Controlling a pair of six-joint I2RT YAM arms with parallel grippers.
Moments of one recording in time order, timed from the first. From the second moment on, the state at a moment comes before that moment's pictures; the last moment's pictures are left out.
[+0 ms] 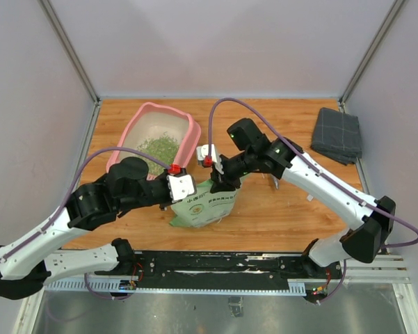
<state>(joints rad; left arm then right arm) -1.03 0.83 1.16 -0.72 0.07 0.44 0.83 1.45 1.46 -0.86 -0.68 -0.63</state>
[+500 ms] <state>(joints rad) -1.03 0.71 1.05 -0.54 -0.01 0.15 0.90 1.10 1.05 -0.59 -0.36 -0.62</state>
